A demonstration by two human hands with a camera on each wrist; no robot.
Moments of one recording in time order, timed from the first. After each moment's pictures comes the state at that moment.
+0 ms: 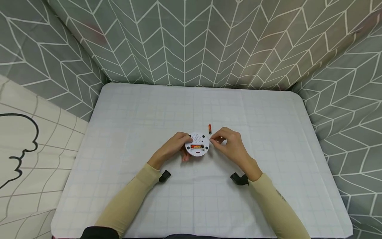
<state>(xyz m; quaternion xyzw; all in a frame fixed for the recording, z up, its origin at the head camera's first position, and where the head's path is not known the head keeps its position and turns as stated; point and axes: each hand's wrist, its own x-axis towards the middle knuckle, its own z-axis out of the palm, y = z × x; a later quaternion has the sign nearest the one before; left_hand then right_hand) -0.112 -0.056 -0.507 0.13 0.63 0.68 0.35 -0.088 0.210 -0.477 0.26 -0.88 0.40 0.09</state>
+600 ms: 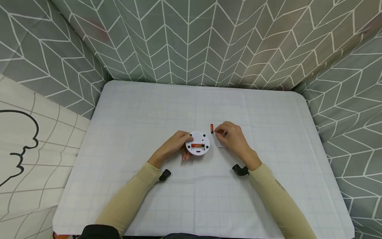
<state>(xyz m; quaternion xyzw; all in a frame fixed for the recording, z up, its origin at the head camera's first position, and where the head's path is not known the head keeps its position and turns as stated) -0.112 -0.062 -0.506 0.12 0.63 0.68 0.35 -0.117 0.215 -0.490 0.21 -0.92 0.33 0.05</state>
